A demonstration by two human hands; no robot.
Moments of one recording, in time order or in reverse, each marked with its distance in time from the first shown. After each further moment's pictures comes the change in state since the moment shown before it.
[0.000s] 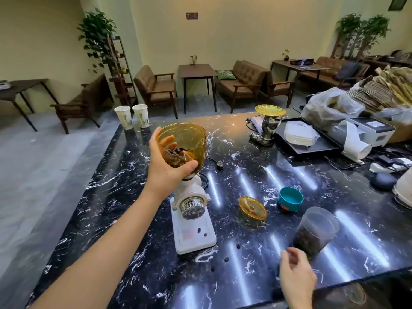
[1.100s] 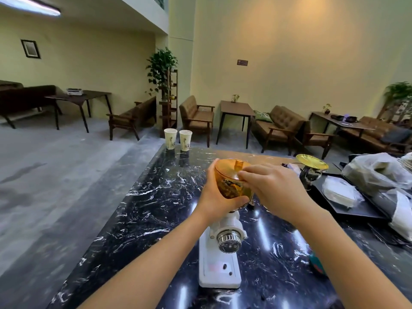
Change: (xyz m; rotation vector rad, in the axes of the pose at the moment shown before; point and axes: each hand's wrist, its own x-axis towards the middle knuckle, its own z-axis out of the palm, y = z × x) left_hand -0.005 0.013 -0.002 -0.143 -0.044 -0.136; right_hand -0.031 -0.334 0.012 -0.439 -0.322 -1.833
